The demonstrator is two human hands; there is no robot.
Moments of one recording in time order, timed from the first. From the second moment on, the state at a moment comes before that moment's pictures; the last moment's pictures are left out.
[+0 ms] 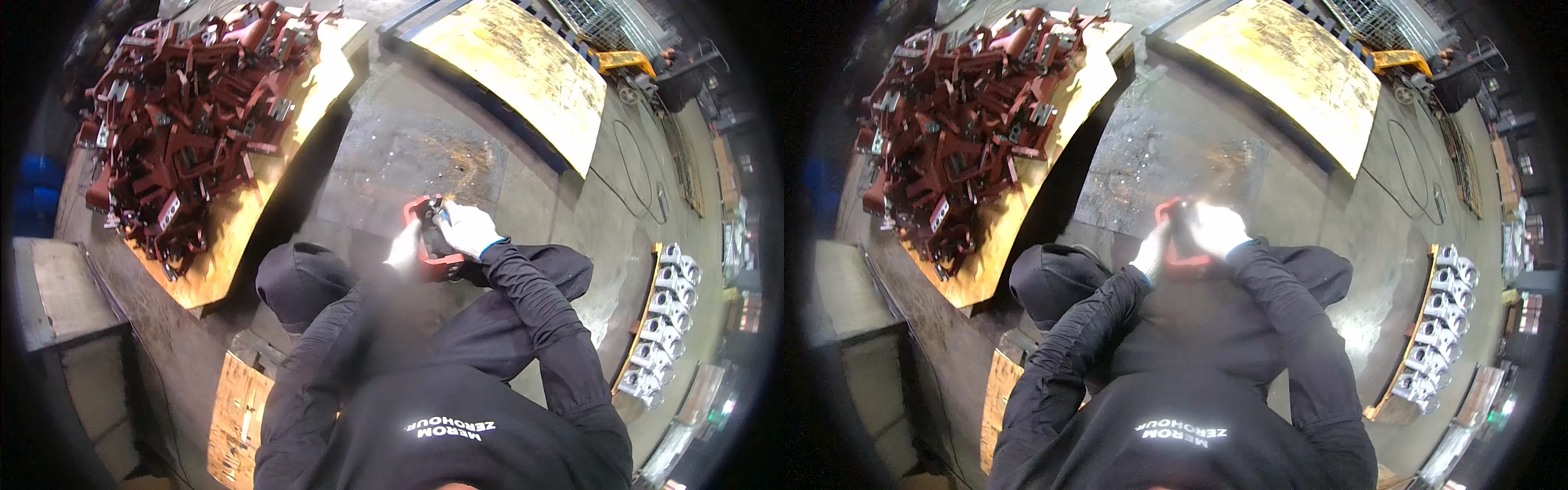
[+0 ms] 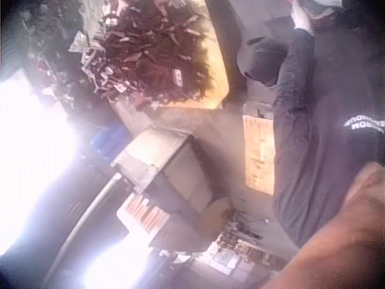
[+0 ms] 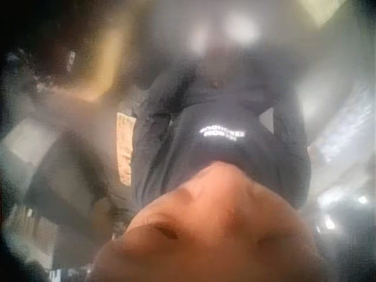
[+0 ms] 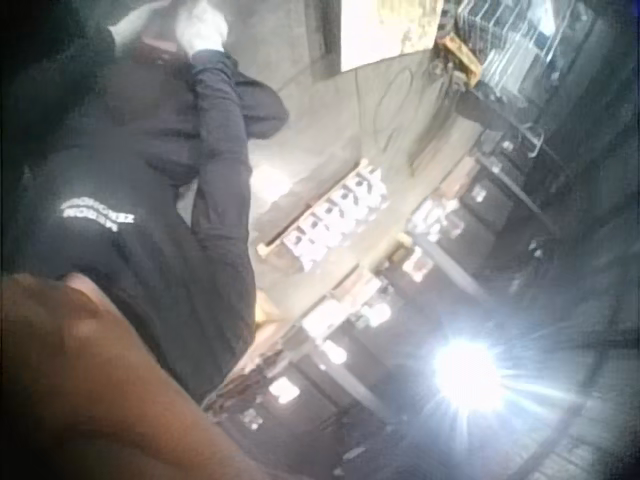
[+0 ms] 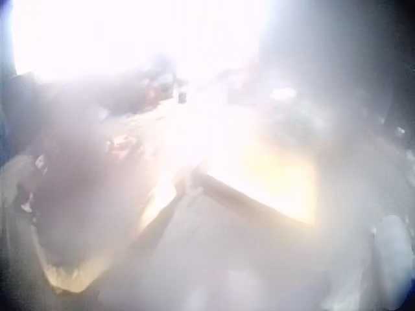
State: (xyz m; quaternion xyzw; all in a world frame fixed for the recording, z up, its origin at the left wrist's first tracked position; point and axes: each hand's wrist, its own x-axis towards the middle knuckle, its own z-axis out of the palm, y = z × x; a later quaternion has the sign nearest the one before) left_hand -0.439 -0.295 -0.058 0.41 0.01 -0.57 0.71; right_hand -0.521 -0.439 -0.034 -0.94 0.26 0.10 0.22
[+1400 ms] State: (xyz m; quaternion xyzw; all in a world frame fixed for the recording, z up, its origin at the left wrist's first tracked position) left_hand -0.438 -0.310 -0.113 0.65 0.03 -0.58 0.50; right_hand -0.526 -0.442 -0.117 -0.93 0.23 0.13 0.27
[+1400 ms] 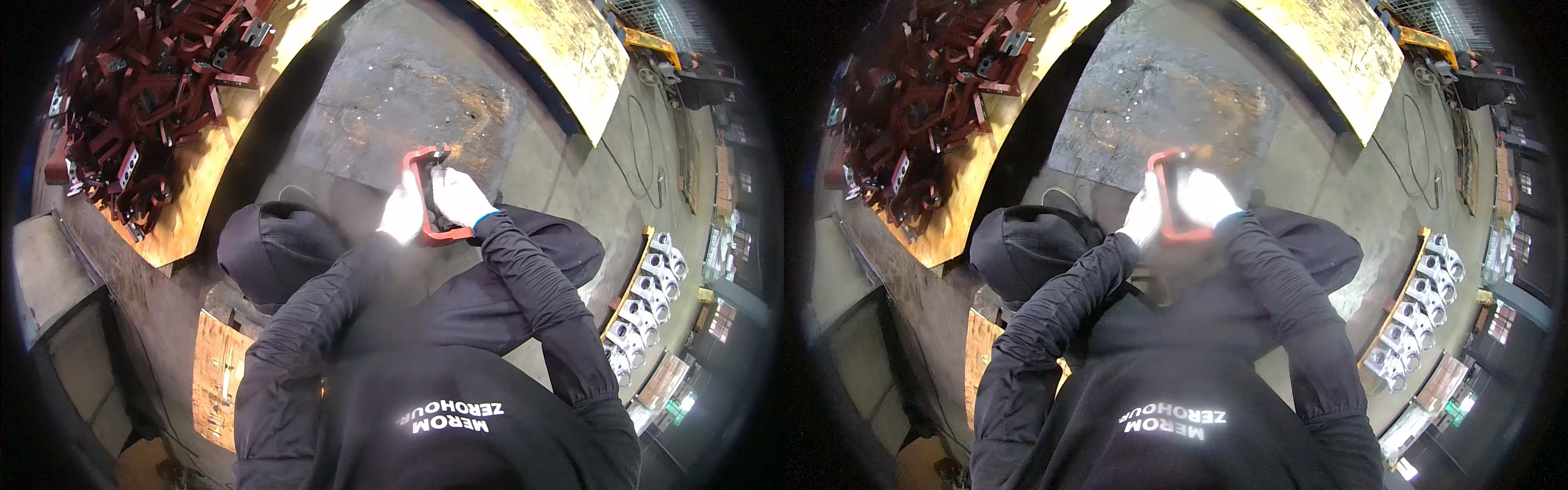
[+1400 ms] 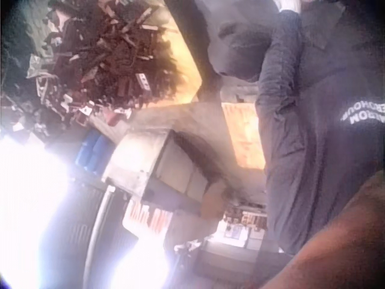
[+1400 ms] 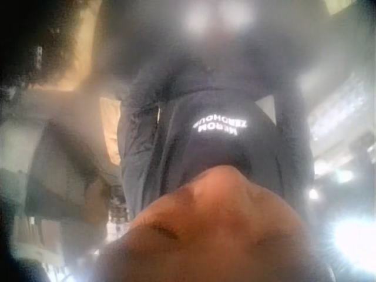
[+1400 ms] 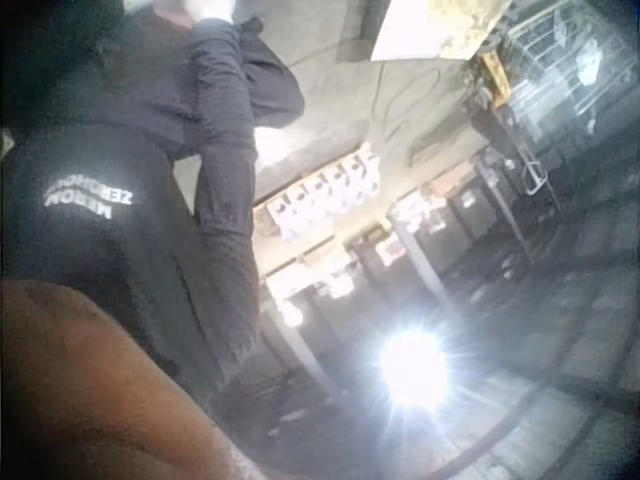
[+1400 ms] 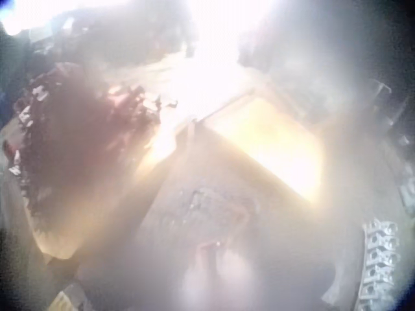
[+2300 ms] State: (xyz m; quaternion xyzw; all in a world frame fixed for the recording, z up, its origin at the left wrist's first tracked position) left_hand -0.446 -0.305 -0.125 0.62 0.05 -0.53 0.58; right_hand -0.534 -0.436 -0.107 -0.88 0.28 0.14 0.35
